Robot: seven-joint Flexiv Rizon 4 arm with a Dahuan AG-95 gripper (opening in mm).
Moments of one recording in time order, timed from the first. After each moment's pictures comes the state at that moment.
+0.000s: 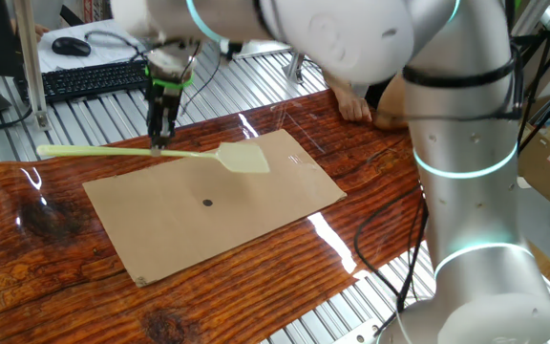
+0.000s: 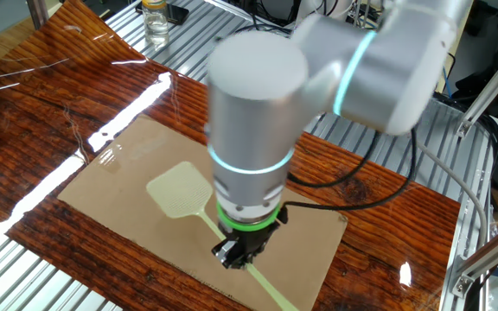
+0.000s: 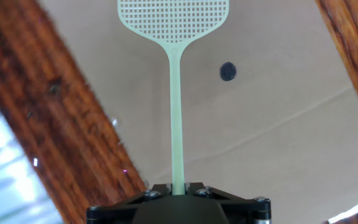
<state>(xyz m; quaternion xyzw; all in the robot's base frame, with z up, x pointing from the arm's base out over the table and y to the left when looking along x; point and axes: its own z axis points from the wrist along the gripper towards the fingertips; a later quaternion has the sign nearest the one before) 0.645 0.153 0.102 -0.77 -0.63 -0.03 0.07</state>
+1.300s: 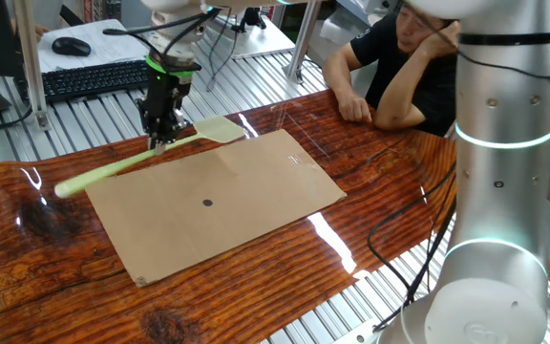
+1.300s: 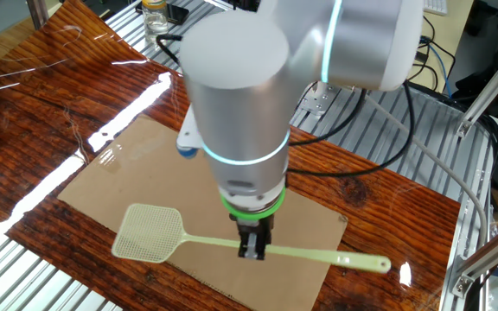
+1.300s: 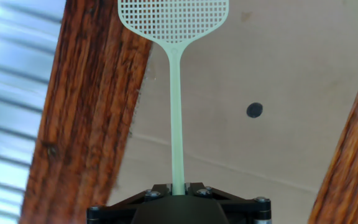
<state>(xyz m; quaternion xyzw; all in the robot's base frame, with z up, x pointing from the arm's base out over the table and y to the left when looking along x) 0.608 0.164 0.122 -0.55 -0.83 -0.03 0.08</state>
